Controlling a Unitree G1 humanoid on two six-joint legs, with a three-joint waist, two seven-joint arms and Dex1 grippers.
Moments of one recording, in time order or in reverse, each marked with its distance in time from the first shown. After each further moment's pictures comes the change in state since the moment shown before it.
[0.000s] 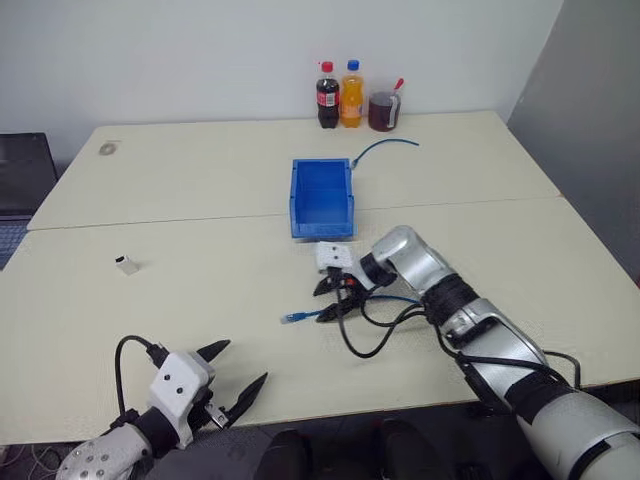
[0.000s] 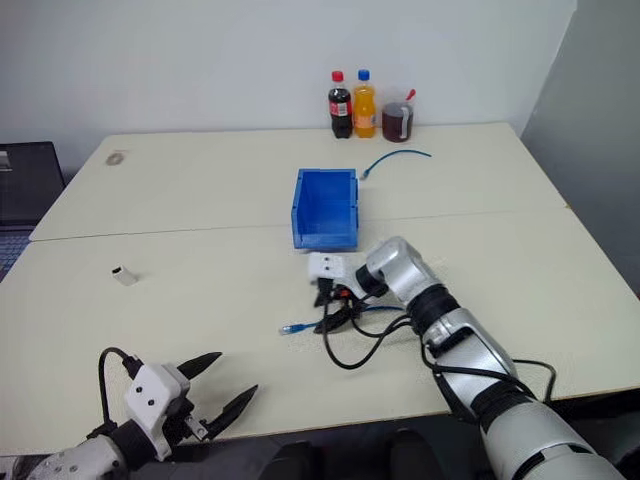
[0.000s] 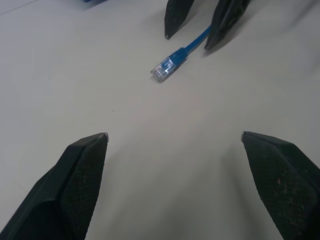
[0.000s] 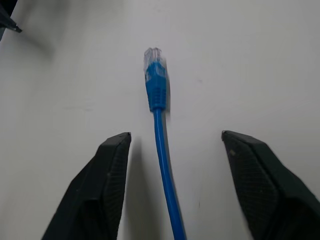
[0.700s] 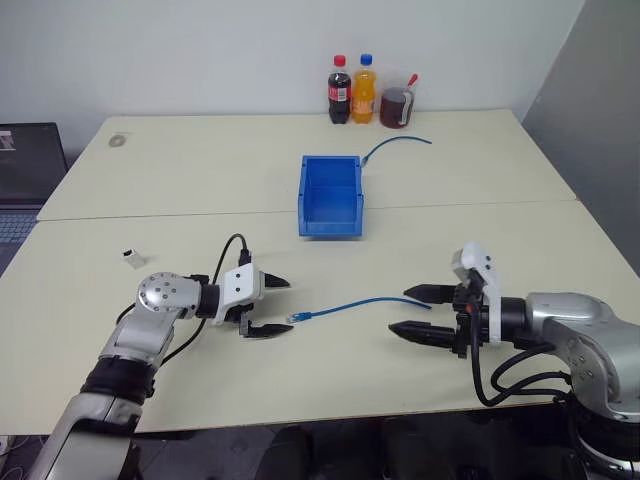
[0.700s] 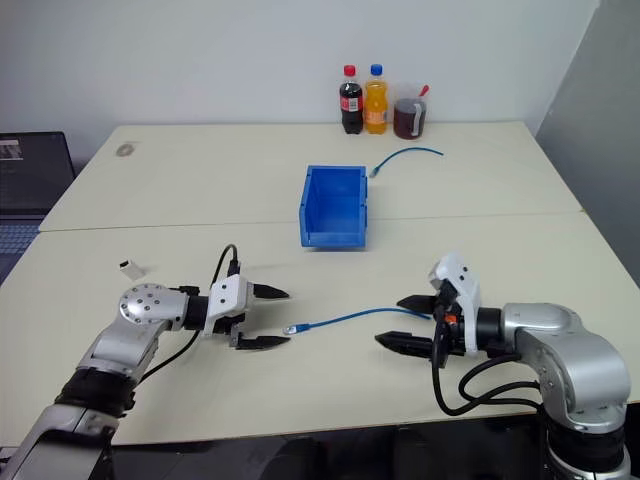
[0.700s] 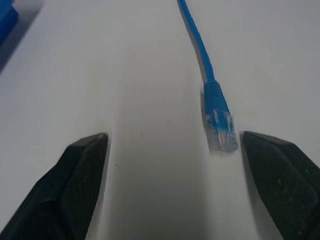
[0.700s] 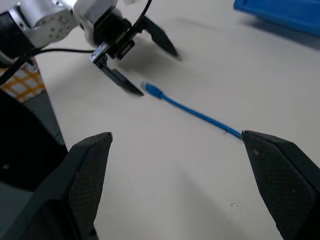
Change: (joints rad) left arm -1.064 0.121 -0.436 1.026 0.134 -0.378 -0.612; right arm 0.645 -0.222 -0.638 -1.407 0.530 1.062 -0.413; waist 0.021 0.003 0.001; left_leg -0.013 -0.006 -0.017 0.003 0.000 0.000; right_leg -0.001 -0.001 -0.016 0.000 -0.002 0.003
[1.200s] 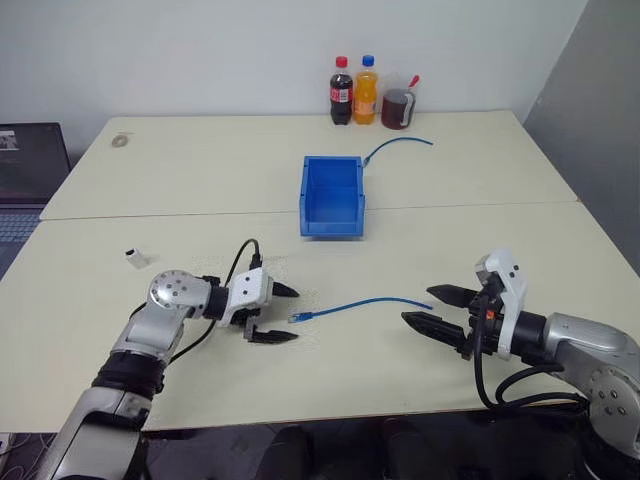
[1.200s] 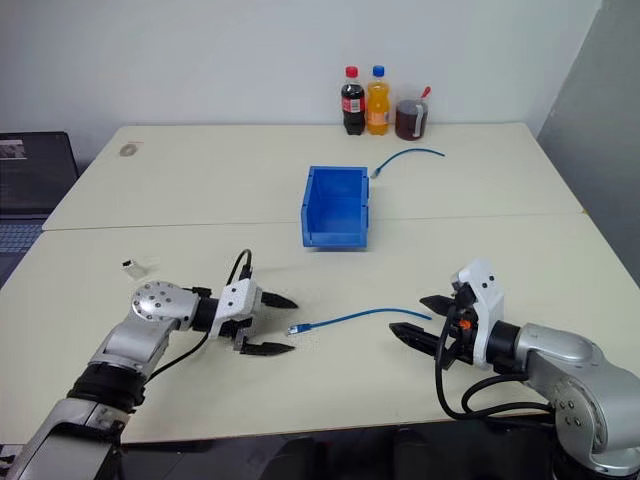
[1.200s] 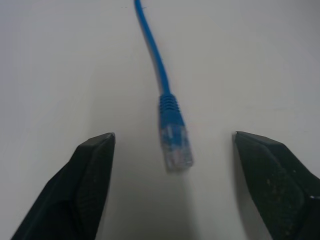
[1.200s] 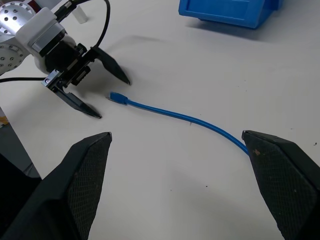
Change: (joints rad) left arm 0.097 0.016 -0.006 -0.147 -0.031 0.085 -0.062; right arm 0.095 0.032 -0.099 -0.080 0.130 0.048 -0.223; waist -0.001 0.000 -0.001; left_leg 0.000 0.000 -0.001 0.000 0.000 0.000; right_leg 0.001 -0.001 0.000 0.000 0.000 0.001
